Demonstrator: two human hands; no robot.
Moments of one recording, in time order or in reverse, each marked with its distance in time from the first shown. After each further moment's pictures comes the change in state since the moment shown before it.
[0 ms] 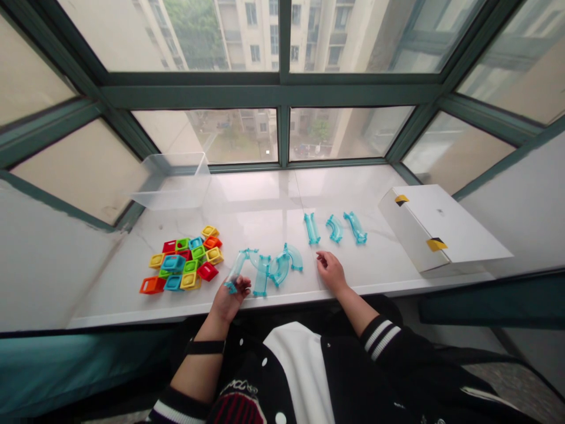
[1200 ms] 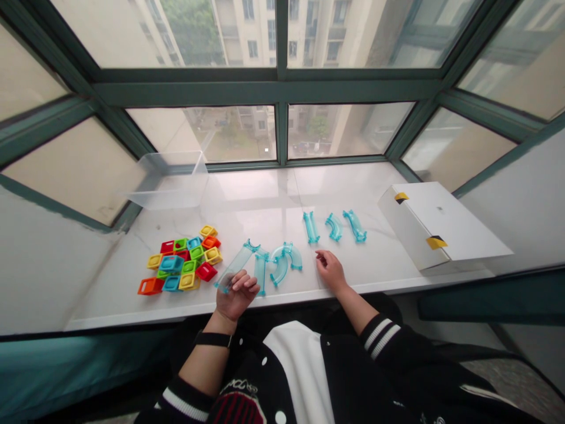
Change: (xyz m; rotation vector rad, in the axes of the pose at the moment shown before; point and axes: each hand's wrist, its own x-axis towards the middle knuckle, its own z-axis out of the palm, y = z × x) left_hand -0.008 -0.002 0.020 -0.465 -0.314 -0.123; right_hand 0.000 -0.004 -0.002 0.019 0.002 0.016
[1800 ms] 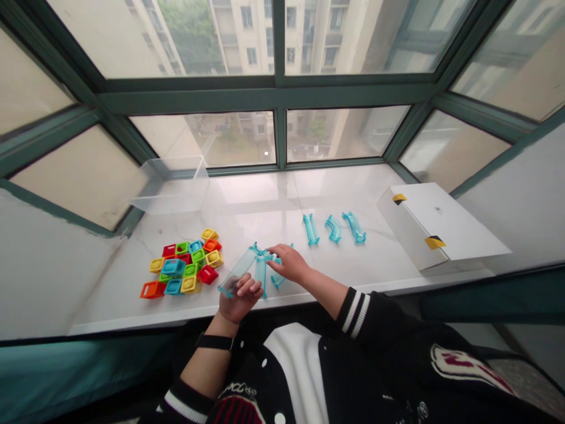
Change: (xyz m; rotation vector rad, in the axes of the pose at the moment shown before) left_hand -0.005 -0.003 0.013 0.042 -0.076 -0.069; right_hand 0.055 -0.136 0.058 0.028 -0.353 -0.301
